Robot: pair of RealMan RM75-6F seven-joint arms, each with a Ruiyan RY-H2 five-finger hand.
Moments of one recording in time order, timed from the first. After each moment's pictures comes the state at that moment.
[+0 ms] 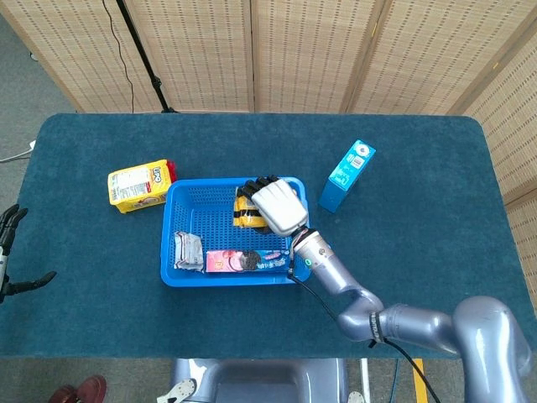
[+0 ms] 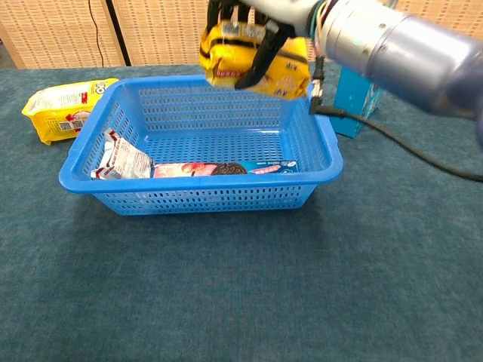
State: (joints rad) left arm -0.14 -1.03 -0.11 -1.68 1.39 1.40 -0.25; right arm 1.03 -1.63 0.26 -1.37 -1.23 1.11 -0.27
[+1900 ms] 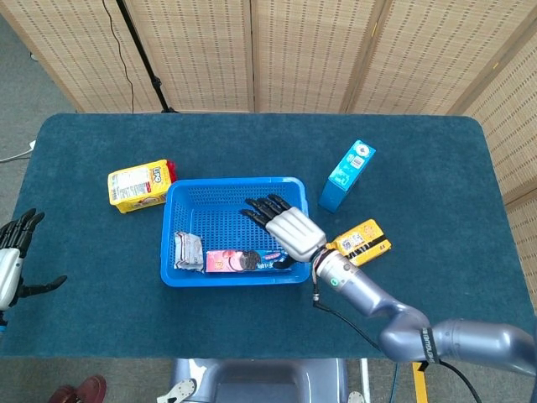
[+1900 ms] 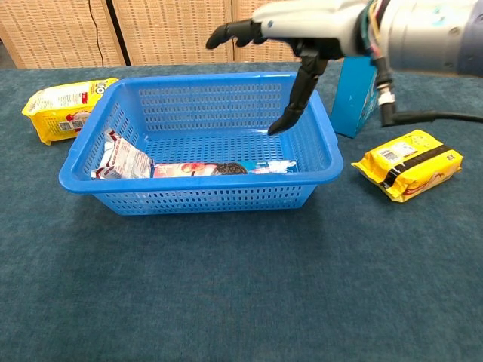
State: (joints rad) left arm -0.15 -1.05 -0.09 -1.70 1.39 1.37 -0.18; right arm 0.98 -1.36 0.24 -1.74 -1.10 0.82 -0.26
